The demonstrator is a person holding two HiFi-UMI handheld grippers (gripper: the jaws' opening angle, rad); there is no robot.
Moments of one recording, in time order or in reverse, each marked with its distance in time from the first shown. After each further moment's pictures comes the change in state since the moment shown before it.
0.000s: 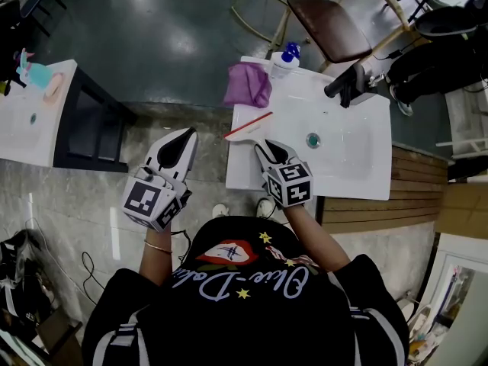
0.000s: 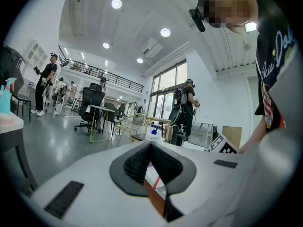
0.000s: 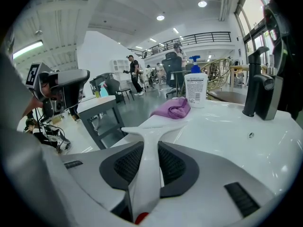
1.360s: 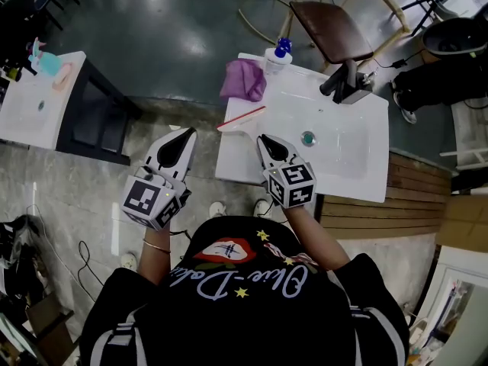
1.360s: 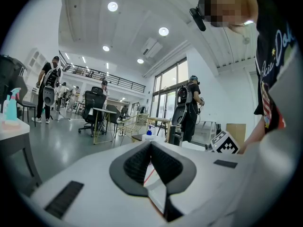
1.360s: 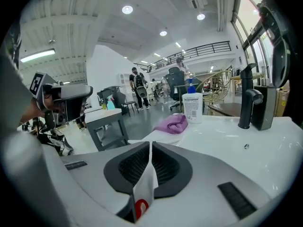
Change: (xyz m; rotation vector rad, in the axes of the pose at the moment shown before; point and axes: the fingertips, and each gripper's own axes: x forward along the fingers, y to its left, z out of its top) left arm -0.010 -0.041 0.005 0.041 0.000 0.063; right arm -0.038 -0.003 0.027 -0.023 -0.175 0.061
